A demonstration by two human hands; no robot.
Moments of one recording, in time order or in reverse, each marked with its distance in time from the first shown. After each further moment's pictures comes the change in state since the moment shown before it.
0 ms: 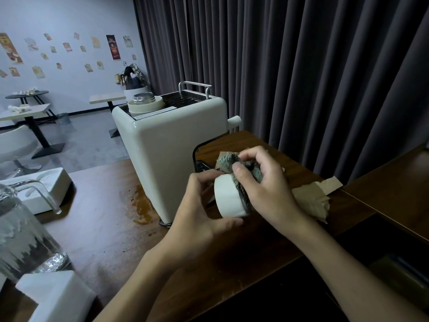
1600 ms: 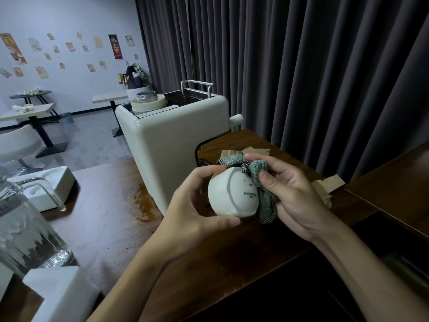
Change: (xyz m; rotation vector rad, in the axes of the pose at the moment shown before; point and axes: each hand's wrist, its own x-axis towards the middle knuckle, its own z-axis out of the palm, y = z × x) left_hand -0.003 0.021 -0.013 -0.184 -0.061 -0.014; right_hand -0.013 0.017 -0.028 0.601 -0.165 0.192
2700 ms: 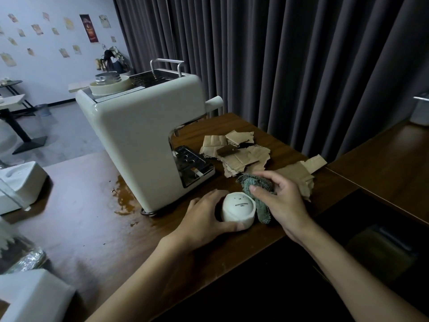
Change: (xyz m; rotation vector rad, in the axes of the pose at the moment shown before) left_hand 0.018 -0.100 0.039 0.737 -0.340 -0.337; right_hand -0.025 0.074 -0.064 -0.366 0.333 0.057
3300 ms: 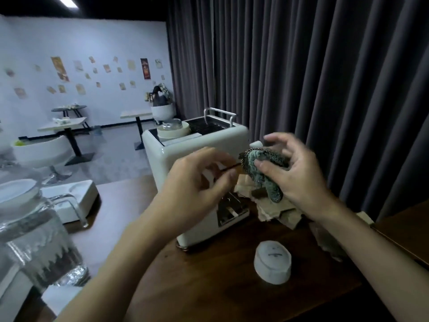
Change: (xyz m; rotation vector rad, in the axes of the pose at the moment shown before) left_hand -0.053 0.083 -0.163 -0.030 0.589 0.320; right_hand 0.075 -0.132 0.052 -0.055 -0.213 -0.416
